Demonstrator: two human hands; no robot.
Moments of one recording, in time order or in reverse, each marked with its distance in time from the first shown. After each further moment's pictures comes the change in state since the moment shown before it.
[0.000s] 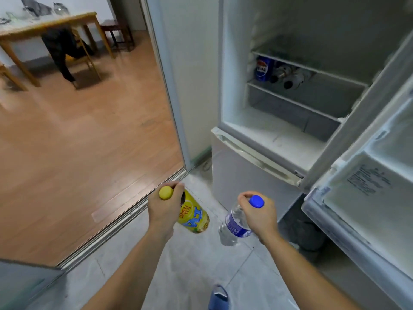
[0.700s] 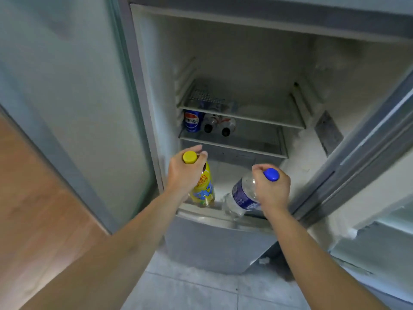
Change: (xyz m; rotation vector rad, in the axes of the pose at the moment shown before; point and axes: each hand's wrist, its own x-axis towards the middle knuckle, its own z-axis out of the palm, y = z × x) left_hand 0.238 0.150 0.309 0.117 -0.850 0.252; right_hand 0.247 -0.138 -0.024 0.117 0.895 0.022
